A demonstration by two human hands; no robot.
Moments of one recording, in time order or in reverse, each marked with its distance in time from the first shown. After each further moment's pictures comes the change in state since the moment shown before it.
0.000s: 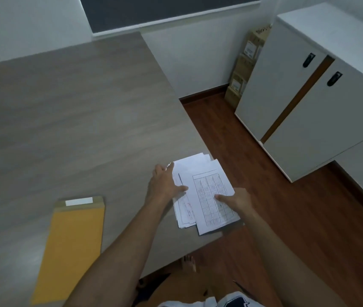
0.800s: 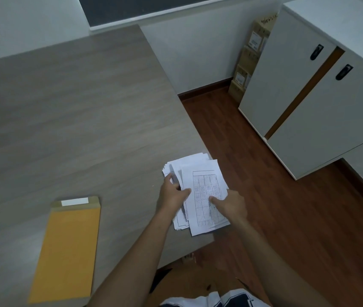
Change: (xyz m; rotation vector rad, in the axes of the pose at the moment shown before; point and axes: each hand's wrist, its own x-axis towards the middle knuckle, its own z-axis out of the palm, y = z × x) left_hand -0.026 0.025 0.042 -0.804 -0.027 -0.333; right_hand -0.001 -0.001 0.018 -0.239 0.068 0.004
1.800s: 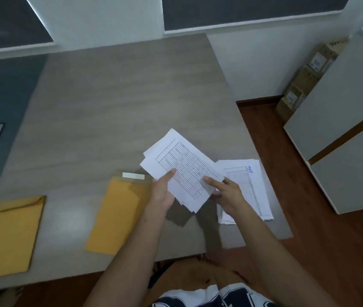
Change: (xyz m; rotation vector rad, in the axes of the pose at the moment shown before) left_hand -0.042 -0.019 -0.173 -0.976 0.047 0.030; right_hand -0.072 -0.132 0.062 0.901 -0.507 -0.049
